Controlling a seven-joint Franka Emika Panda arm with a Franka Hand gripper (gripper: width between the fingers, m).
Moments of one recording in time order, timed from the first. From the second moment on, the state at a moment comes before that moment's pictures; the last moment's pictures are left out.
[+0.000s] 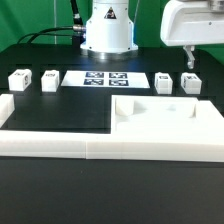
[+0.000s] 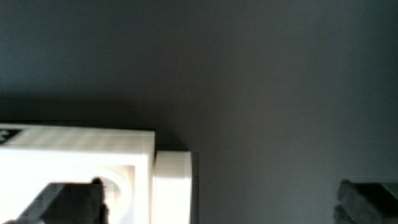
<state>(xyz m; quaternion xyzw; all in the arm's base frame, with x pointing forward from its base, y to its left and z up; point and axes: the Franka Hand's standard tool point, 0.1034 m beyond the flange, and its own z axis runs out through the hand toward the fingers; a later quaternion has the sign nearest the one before) 0.478 0.176 0.084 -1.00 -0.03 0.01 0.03</state>
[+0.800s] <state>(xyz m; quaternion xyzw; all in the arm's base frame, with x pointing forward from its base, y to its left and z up) 0.421 0.174 0.081 -0.97 -0.02 0.24 -0.03</state>
